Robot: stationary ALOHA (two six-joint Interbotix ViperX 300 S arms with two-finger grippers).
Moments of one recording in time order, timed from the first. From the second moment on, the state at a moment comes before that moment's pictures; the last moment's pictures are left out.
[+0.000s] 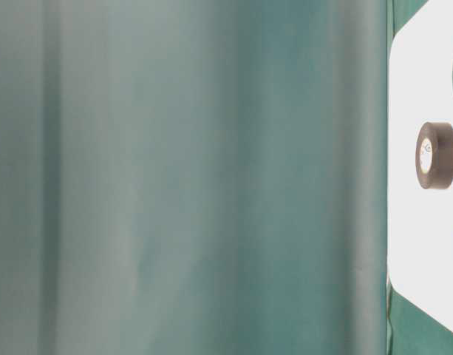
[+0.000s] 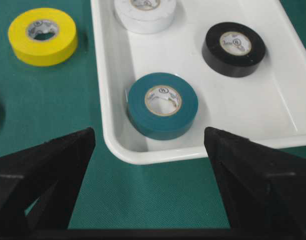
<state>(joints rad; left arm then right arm) -0.36 -0.56 1.11 -0.03 0.09 -0.02 -0.19 -0.88 1.33 -0.23 -0.04 0.32</state>
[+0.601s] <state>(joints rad) -0.36 -0.28 0.91 -0.03 0.46 -0.02 -0.19 -0.88 1.33 -0.23 -0.04 0.33</state>
